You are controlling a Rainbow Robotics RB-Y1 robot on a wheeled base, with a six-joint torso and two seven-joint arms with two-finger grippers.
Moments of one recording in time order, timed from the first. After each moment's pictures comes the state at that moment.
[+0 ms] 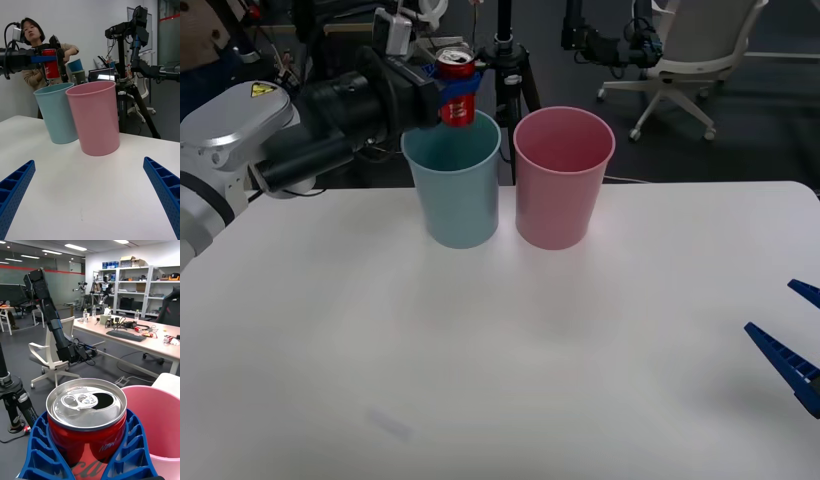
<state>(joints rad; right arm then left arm) 0.35 -0.40 -0.52 -1.66 0.96 -1.22 0.00 -0.95 0.66 -0.59 -1.03 -0.70 -0.49 0.06</state>
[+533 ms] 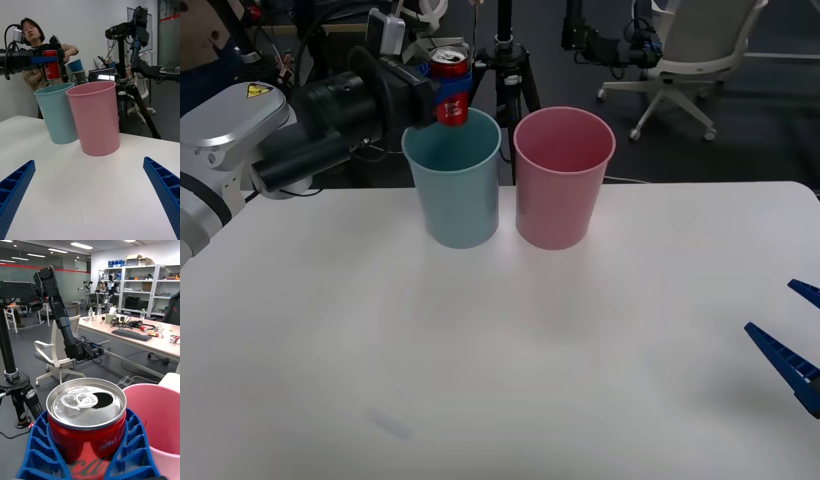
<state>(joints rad) 0.35 -0.40 -0.52 -1.66 0.96 -1.22 0.00 -0.95 0.66 -0.59 -1.01 -0.69 -0.48 0.06</state>
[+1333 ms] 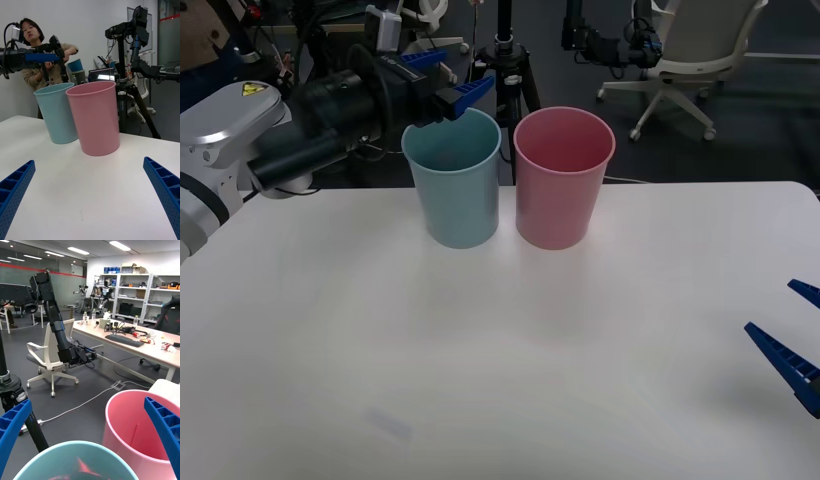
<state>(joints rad) 0.35 -0.40 -0.52 -1.66 0.96 -1.22 0.00 -0.95 0.67 -0.59 -1.01 -0.64 -0.52 0.07</state>
